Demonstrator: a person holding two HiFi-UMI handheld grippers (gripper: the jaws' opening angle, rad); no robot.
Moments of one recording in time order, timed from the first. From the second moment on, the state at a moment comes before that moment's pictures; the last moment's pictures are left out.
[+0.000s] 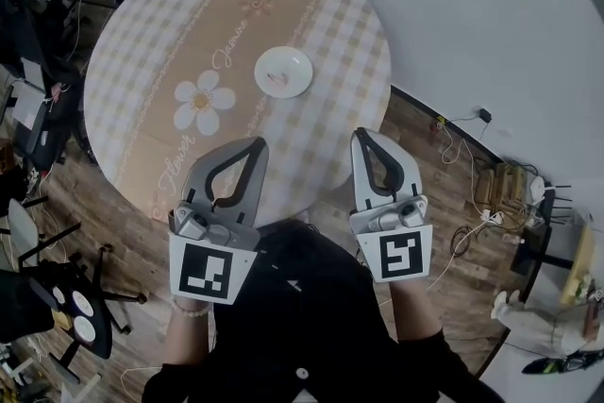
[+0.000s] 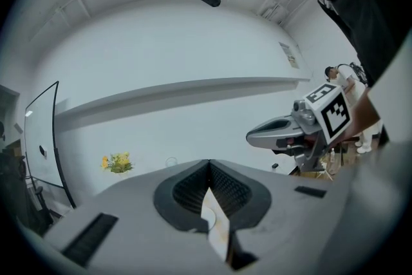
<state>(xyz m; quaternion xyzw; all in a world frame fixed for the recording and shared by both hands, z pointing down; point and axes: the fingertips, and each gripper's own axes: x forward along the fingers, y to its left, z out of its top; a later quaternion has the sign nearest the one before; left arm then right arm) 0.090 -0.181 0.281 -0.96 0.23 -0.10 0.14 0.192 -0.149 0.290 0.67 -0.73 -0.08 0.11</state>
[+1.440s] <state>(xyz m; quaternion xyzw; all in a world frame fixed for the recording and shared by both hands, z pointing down) 0.089 -0.173 0.282 -0.96 0.22 -0.10 0.14 0.172 -0.150 0.296 0.65 -0.75 -0.08 0.12</state>
